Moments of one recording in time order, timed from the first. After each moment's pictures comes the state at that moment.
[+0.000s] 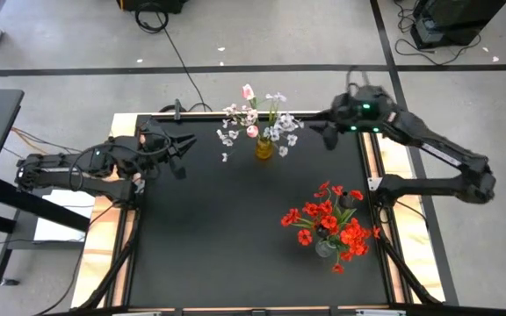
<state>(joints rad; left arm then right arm) 0.00 0.70 0.80 -0.24 -0.57 -0.22 -0.62 1.00 1.03 -0.53 -0.21 0.10</state>
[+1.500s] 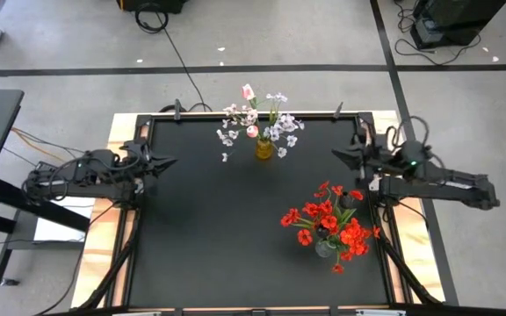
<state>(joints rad) 0.00 0.20 0.48 -0.35 -0.31 -0.23 -0.22 0.32 0.39 0.13 -0.04 0.31</state>
